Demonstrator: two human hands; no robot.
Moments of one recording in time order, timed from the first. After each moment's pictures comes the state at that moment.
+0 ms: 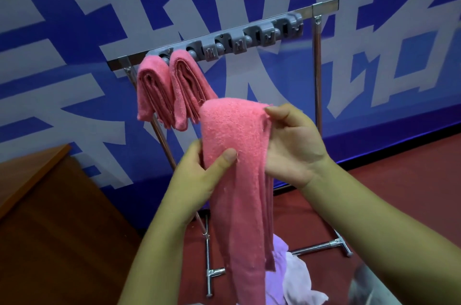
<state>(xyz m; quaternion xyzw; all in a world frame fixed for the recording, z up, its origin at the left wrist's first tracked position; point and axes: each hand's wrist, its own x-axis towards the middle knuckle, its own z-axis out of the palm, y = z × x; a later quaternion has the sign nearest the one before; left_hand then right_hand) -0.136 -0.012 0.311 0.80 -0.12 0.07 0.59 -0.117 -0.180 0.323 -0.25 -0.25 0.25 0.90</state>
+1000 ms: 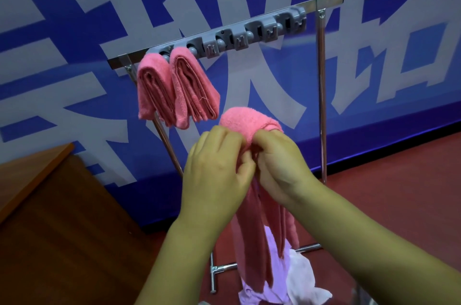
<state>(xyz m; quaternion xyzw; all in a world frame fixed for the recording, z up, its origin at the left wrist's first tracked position) -0.141 -0.043 0.312 0.87 -0.24 0.41 0.15 -0.126 -0.146 0.308 -0.39 -0.10 0.01 0.92</state>
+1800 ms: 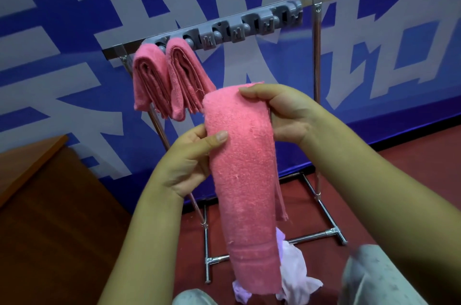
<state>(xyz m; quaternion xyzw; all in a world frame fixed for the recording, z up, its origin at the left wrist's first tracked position) -0.117 -0.011 0.323 0.61 -0.13 -0.14 0.77 -0.093 -0.185 0.354 -0.46 -0.11 0.20 0.86</state>
